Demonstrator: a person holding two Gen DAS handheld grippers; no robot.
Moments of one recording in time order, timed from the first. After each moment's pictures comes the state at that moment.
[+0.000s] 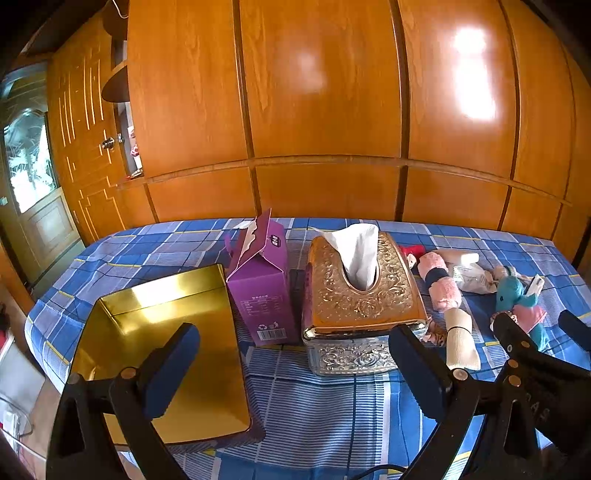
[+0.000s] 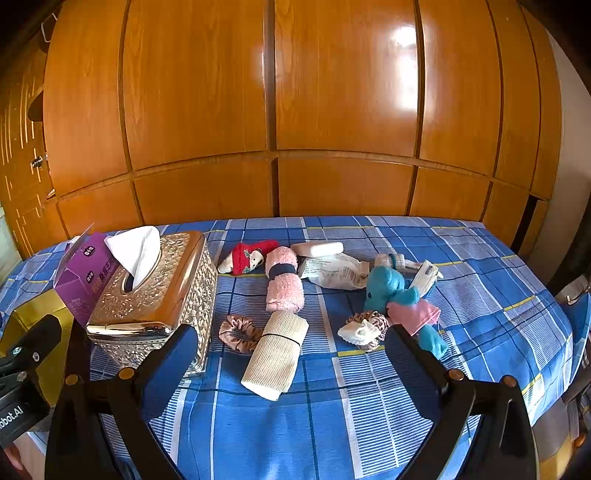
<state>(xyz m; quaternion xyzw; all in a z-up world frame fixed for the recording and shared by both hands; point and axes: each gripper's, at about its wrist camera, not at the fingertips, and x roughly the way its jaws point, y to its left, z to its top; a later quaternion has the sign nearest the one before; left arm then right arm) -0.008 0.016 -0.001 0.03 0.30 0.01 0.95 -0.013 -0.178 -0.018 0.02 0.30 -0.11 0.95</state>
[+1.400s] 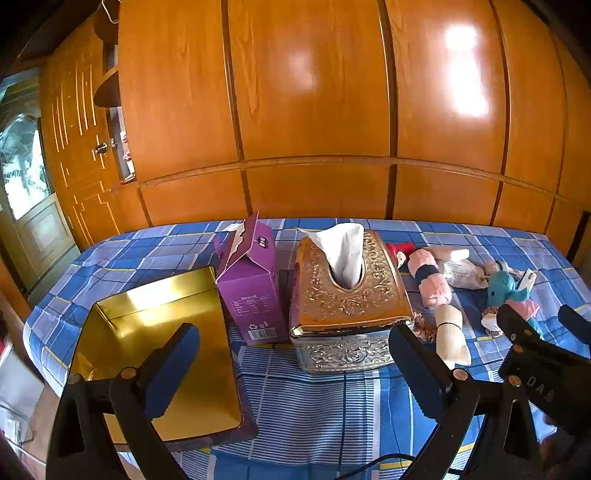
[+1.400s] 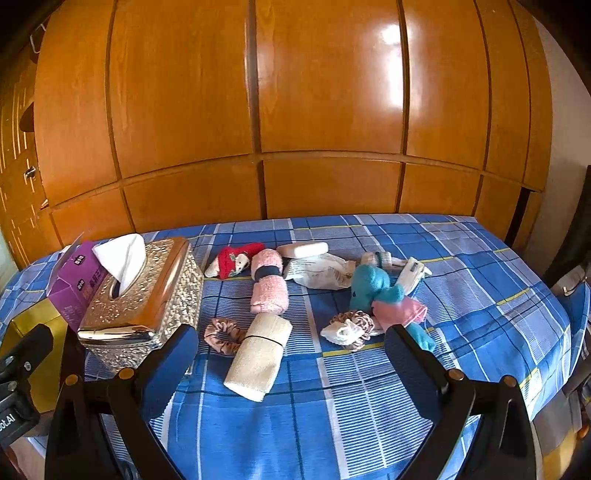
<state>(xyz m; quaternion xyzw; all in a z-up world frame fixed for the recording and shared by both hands) -0.013 0.004 0.002 0.04 0.30 0.00 0.95 -0.020 -0.195 -0.018 0.03 0.29 -0.12 0.95</state>
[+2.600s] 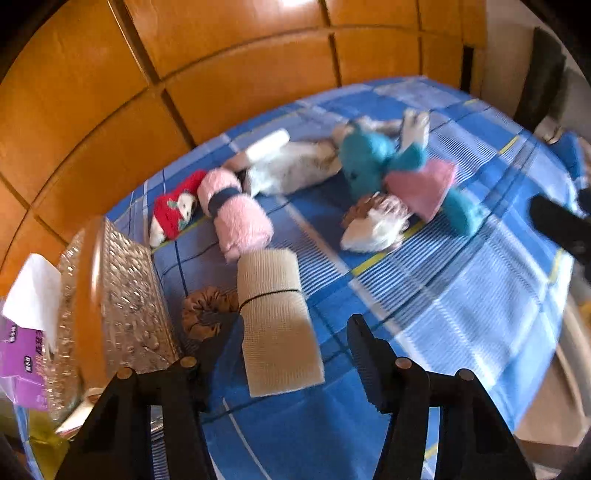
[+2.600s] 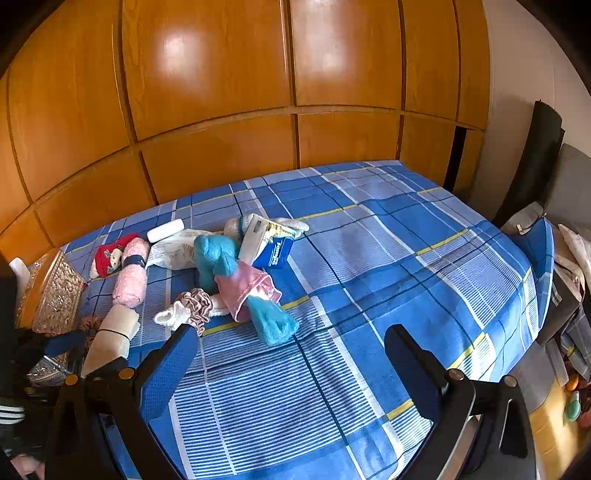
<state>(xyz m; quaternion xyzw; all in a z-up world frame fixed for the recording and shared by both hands) 0.058 -0.195 -0.093 0.25 0.43 -0.24 0.83 -0.046 -0.338 -0.047 0.10 0.34 -0.24 0.90</state>
